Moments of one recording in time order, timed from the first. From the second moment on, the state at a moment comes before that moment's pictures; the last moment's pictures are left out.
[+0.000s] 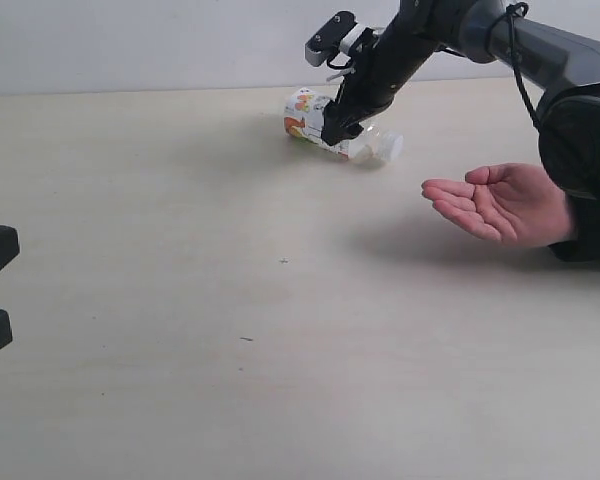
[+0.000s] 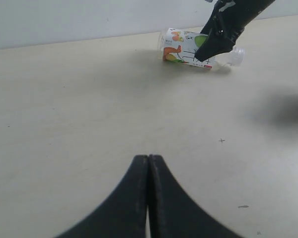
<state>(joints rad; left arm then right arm) -0.54 0.77 -0.17 -0.53 -0.15 0.42 0.41 2.65 -2.40 0.30 0.96 -0.80</state>
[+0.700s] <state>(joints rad) -0.54 0.77 -0.17 -0.53 -0.15 0.42 0.41 2.64 -2.40 0.30 1.01 -0.71</state>
